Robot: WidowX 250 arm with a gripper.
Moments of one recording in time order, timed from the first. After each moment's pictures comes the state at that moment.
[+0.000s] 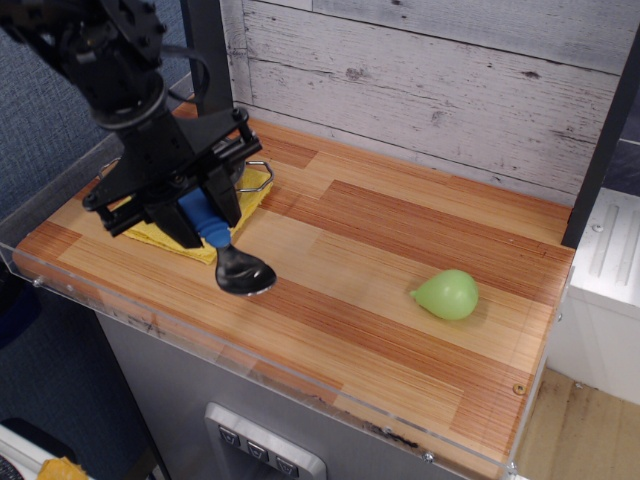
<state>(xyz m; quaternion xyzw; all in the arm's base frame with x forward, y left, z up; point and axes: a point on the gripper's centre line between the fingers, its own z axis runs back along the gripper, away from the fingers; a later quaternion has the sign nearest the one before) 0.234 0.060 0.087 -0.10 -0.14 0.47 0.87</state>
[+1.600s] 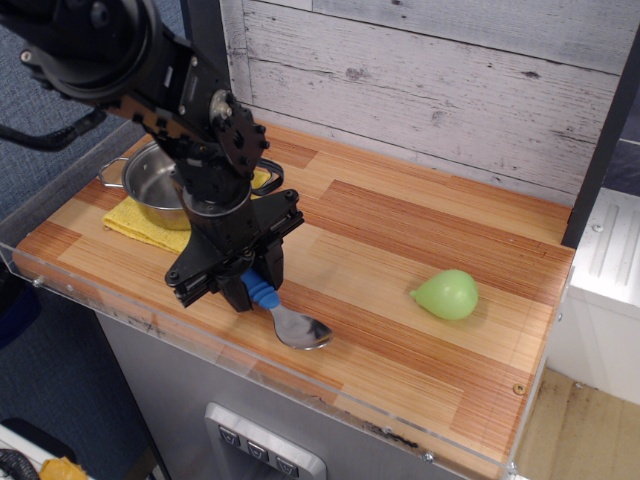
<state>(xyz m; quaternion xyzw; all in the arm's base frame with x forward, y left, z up) 0.252 0.042 0.018 -0.05 -0.11 0.55 0.82</state>
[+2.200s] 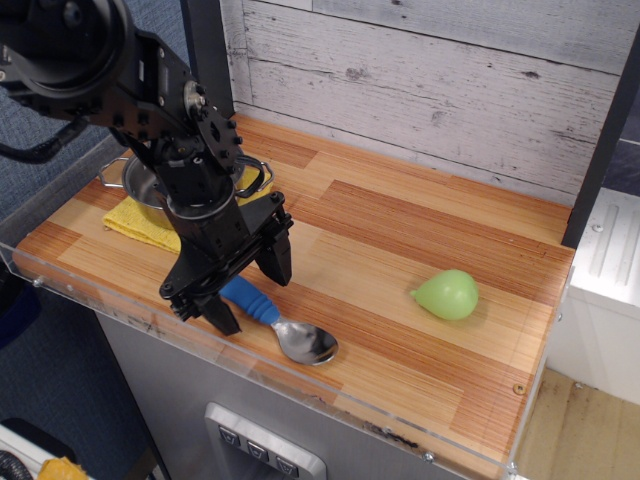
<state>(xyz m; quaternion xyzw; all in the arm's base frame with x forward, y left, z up) 0.242 0.041 0.016 -0.08 -0.07 0.59 0.80</state>
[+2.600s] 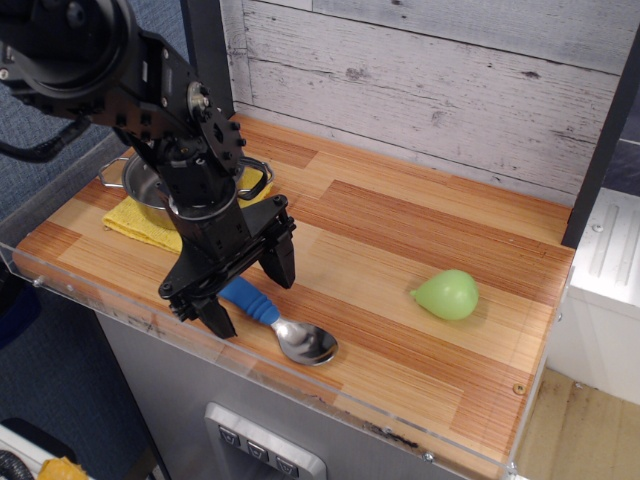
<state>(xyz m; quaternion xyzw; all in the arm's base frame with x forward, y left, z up) 0.242 0.039 0.017 -0.07 -0.07 0.58 0.81</state>
